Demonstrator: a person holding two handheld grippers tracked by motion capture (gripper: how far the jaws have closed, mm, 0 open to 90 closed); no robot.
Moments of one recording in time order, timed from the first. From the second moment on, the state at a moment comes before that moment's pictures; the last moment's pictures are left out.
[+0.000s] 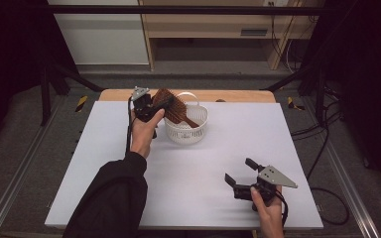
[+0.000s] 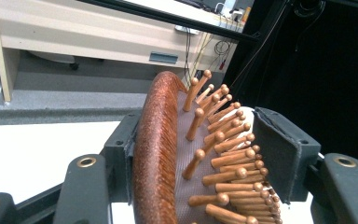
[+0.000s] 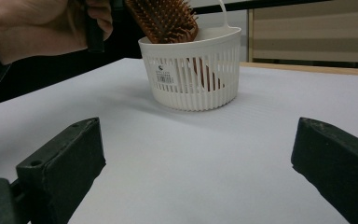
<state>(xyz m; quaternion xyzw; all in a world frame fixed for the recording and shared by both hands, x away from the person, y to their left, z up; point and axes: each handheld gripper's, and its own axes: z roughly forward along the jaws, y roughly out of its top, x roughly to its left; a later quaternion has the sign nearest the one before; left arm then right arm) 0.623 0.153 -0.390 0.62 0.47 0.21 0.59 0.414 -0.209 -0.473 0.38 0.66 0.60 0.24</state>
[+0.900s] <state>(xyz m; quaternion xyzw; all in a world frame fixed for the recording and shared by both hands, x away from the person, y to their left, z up) 0.626 0.165 -0.400 0.61 0.48 0.21 0.59 0.414 -0.209 -0.473 0.38 0.66 0.60 0.24</state>
